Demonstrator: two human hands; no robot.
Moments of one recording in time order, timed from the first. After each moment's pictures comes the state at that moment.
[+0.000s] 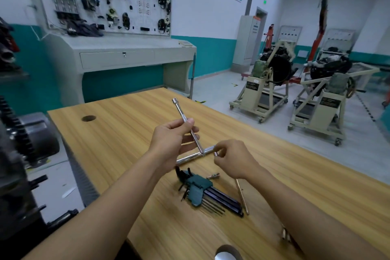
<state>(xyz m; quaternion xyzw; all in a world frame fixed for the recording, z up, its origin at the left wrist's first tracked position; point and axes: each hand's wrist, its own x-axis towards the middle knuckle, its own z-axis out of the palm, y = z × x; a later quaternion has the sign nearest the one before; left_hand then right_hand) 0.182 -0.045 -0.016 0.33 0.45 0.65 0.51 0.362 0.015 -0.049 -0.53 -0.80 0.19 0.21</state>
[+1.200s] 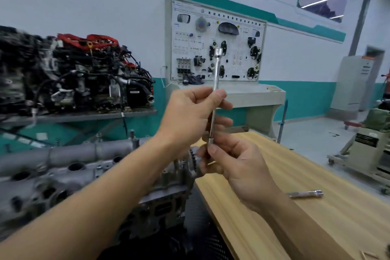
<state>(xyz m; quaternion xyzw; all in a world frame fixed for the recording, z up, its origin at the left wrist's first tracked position) 0.047 -0.239 0.146 0.51 0.46 0.71 0.16 0.161 -0.176 0.078 0.00 -0.68 0.64 0.36</state>
